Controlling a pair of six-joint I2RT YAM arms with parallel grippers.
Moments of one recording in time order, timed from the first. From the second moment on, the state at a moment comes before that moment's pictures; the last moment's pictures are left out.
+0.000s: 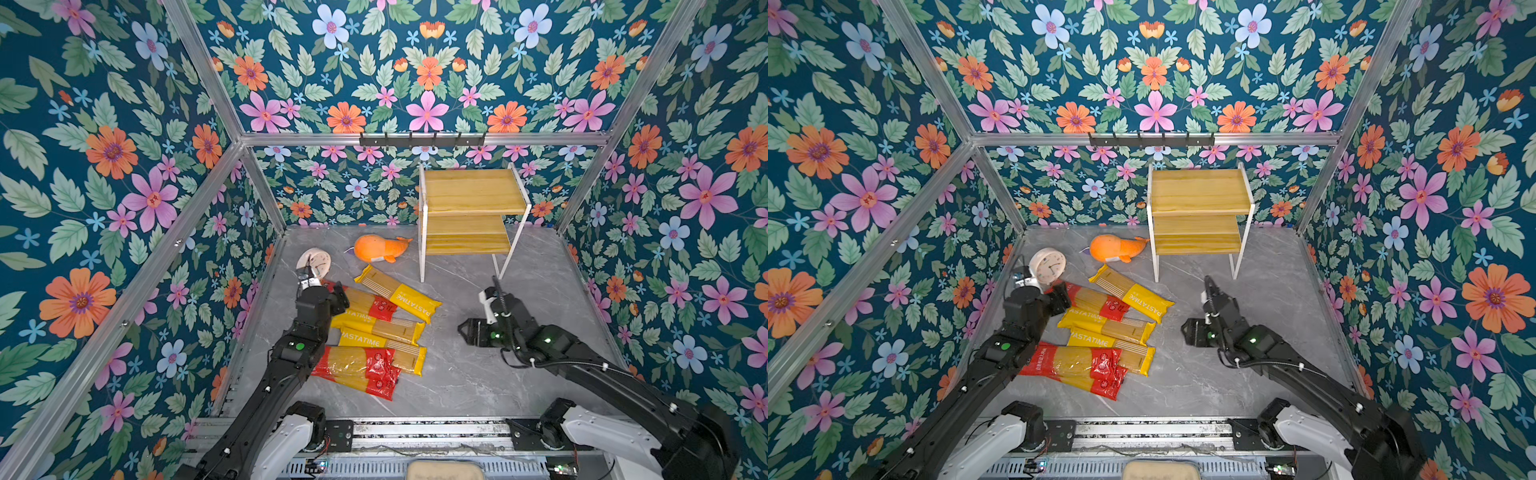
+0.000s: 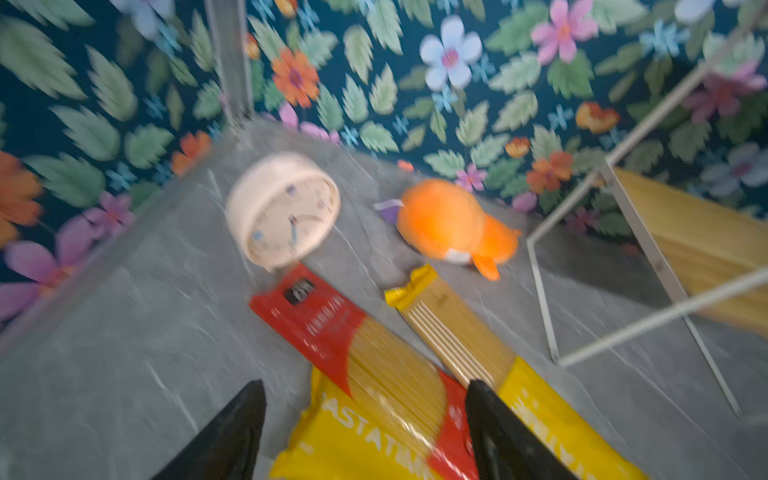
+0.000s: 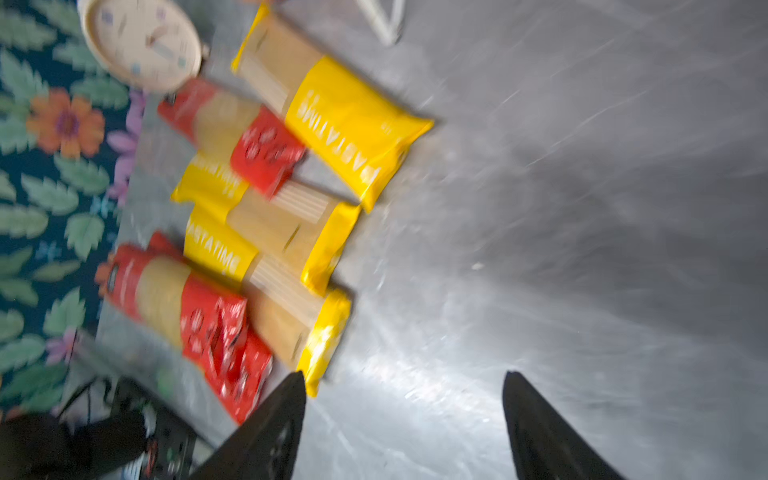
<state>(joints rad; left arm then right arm) -0.39 0.86 0.59 -0.20 -0.31 -0.46 0.75 1.08 0.73 -0.49 -0.08 0.68</state>
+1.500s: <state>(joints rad) -0.61 0.83 0.52 -0.32 -0.41 -0.73 1.00 1.87 1.06 0.04 -0.46 1.03</state>
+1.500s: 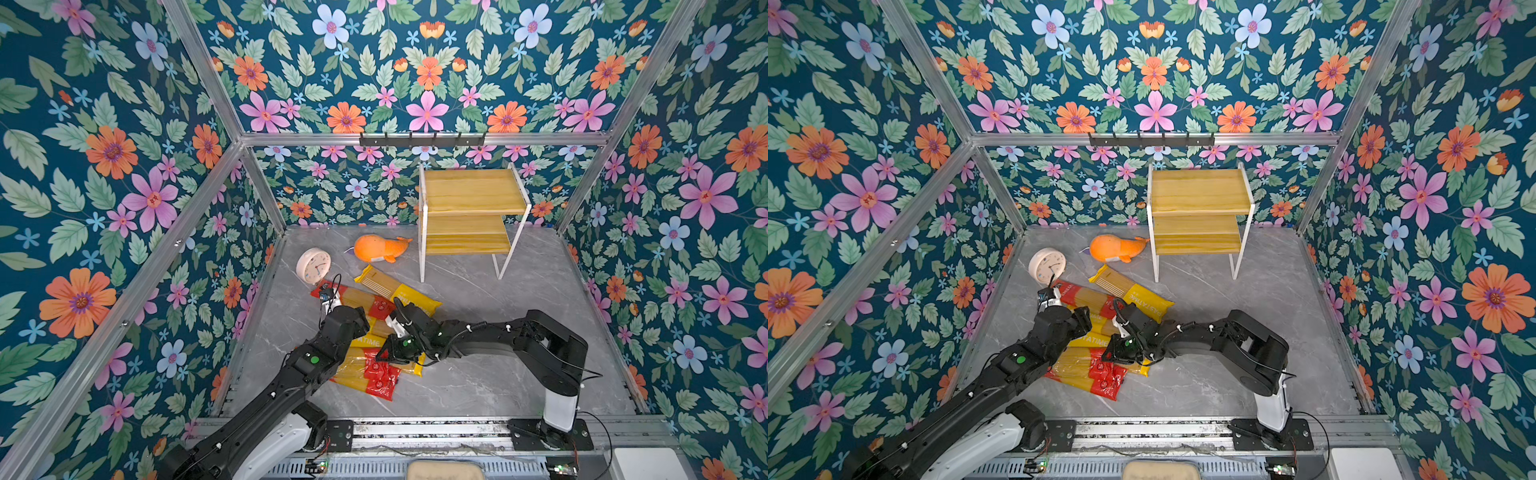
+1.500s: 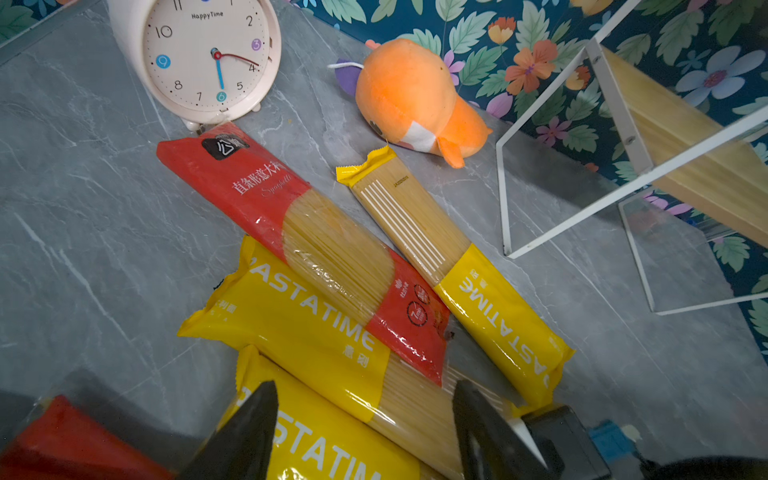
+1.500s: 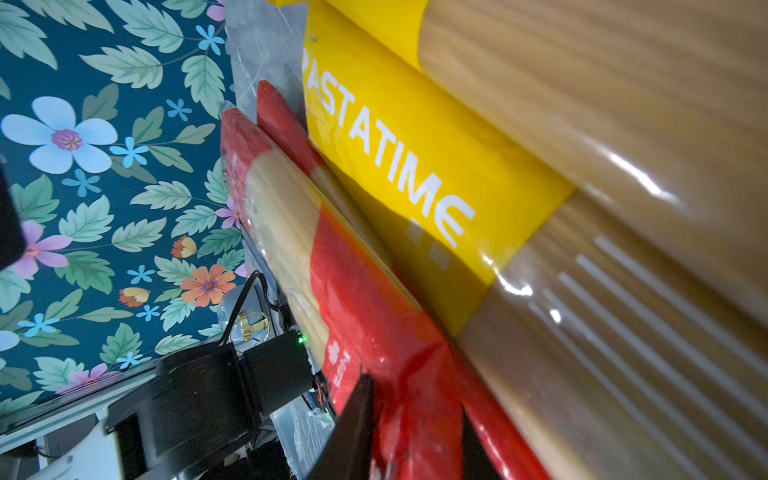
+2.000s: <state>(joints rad) -0.69 0.92 0.58 -0.27 -0.34 -0.70 0.81 1.28 0.59 0.05 -0.23 1.17</state>
